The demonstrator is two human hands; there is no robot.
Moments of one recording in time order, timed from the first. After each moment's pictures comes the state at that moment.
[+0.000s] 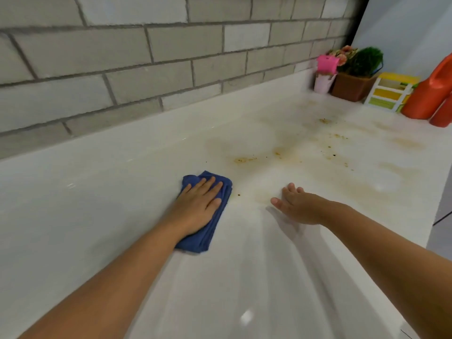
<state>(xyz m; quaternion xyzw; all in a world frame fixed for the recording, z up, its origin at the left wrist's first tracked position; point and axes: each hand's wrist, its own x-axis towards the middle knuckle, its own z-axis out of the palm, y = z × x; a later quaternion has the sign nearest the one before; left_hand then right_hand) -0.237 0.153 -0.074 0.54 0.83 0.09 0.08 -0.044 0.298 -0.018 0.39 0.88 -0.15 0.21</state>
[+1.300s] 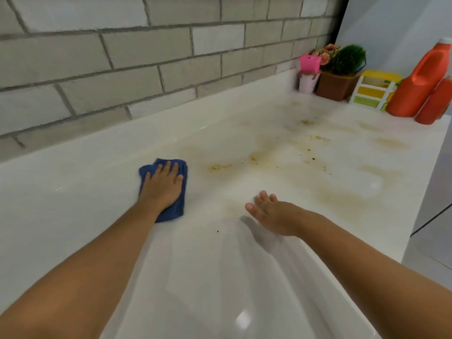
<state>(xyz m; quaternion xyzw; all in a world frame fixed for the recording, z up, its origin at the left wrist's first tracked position) -0.285 0.223 -0.069 0.39 0.91 0.08 0.06 -0.031 0.317 -0.017 0.34 0.89 -0.21 0.21</state>
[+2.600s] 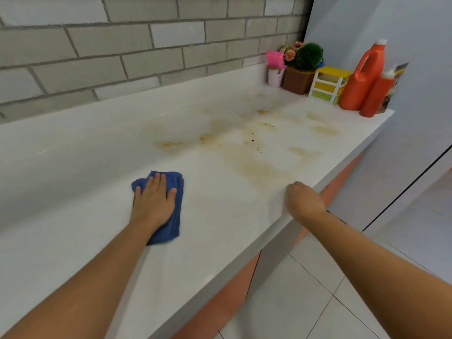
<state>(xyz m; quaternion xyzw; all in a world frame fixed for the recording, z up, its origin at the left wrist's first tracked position) -0.058 0.198 -0.066 0.35 0.93 0.12 0.06 0.179 0.401 -0.033 0.49 0.87 -0.10 0.03</state>
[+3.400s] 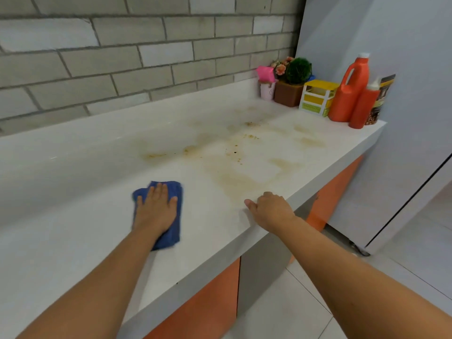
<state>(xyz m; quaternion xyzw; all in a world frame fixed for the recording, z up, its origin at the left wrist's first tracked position) -0.004 0.250 -0.062 0.32 0.94 0.08 0.04 0.189 0.410 -0.026 0.39 0.90 -0.16 0.04</state>
